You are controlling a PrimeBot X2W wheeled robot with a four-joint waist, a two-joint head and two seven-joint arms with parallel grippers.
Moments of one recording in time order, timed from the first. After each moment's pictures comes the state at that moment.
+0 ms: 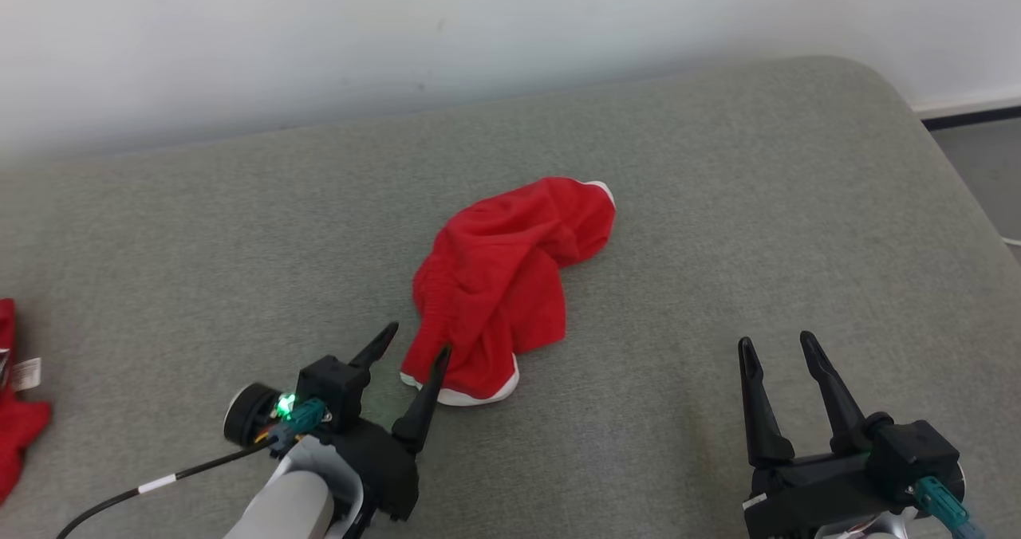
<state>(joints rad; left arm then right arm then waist) -0.51 0.22 -0.60 0.61 -0.46 -0.13 -0.26 -0.09 -0.07 0.08 0.17 0.20 0.13 -0.26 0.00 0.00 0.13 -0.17</state>
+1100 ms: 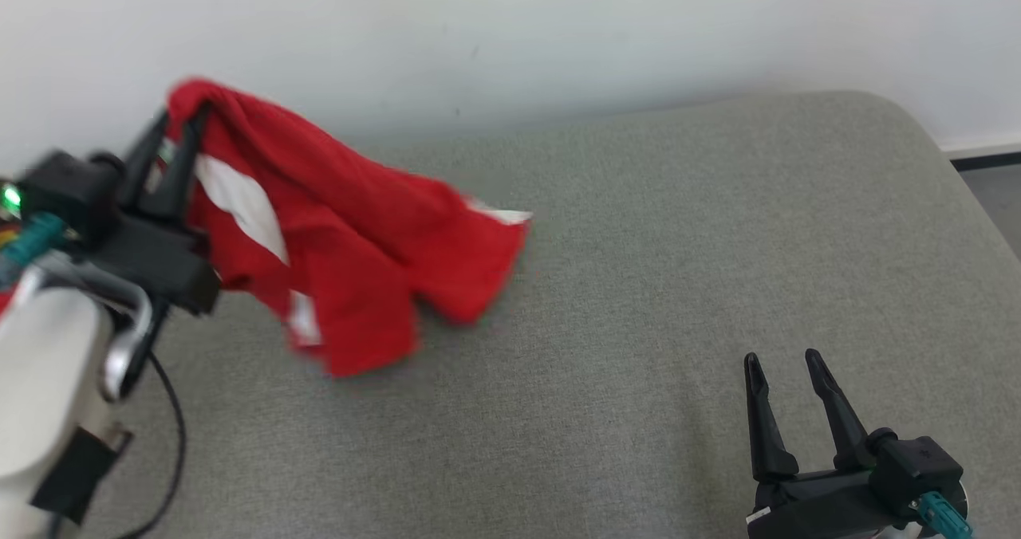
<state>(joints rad) -0.74 0.48 -0.43 0.46 -0.45 -0.11 -0.24 -0.06 -0.06 0.06 0.18 0.20 0.13 -0.26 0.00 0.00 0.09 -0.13</state>
